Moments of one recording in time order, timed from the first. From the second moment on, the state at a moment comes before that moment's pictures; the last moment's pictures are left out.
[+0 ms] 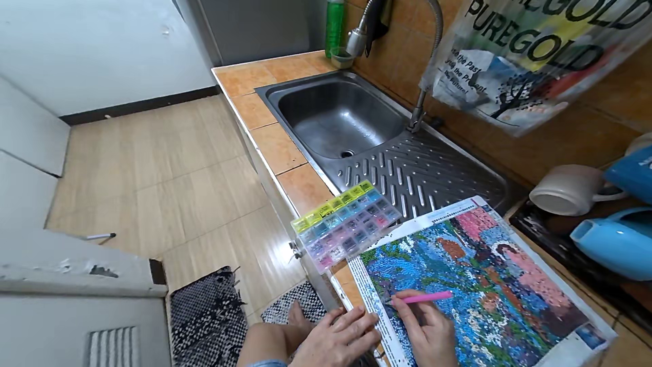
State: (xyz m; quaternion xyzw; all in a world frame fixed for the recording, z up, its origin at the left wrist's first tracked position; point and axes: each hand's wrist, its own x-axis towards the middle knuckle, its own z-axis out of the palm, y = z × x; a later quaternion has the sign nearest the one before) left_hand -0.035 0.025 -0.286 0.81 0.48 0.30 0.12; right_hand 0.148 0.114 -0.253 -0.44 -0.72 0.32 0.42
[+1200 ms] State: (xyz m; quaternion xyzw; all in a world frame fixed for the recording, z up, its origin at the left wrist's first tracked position) left_hand -0.037 0.027 -0.287 0.82 0.47 0.30 0.13; right_hand 0.153 0.119 -0.255 -0.42 -0.74 0.33 0.42
